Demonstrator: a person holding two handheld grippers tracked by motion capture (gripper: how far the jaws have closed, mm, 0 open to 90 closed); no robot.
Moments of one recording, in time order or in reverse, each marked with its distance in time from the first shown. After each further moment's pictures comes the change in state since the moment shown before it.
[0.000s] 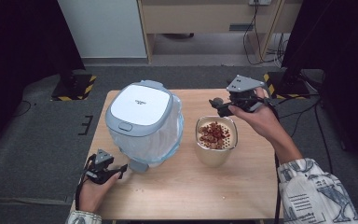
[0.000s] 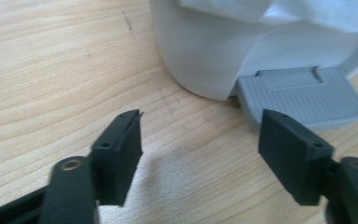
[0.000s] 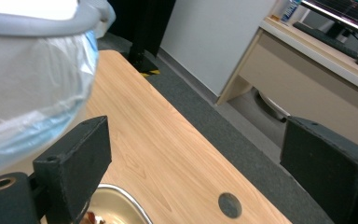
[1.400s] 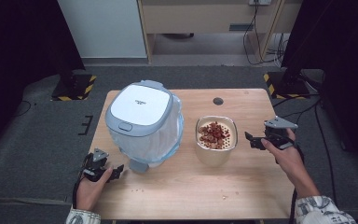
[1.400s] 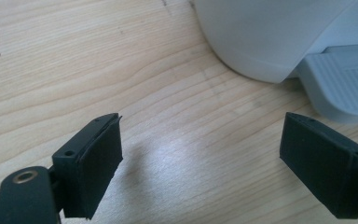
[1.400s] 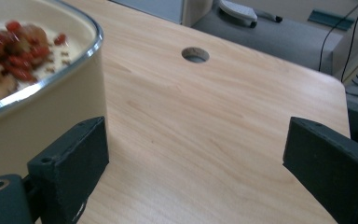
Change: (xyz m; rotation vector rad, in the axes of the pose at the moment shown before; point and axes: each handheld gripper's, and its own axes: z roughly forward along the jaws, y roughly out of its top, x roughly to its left) left arm 0.022 -0.009 0.010 0.047 0.054 0.001; right arm -0.006 -0.178 -0.047 0.191 -0.177 0.346
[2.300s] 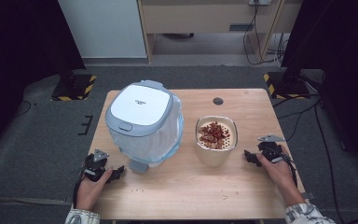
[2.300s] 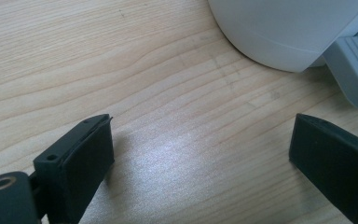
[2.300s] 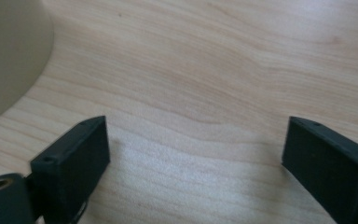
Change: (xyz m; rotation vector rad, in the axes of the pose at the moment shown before) left arm 0.004 -0.007 0.012 0.006 -0.007 -0.012; right arm 0.009 -0.074 0.034 0.266 -0.086 0.128
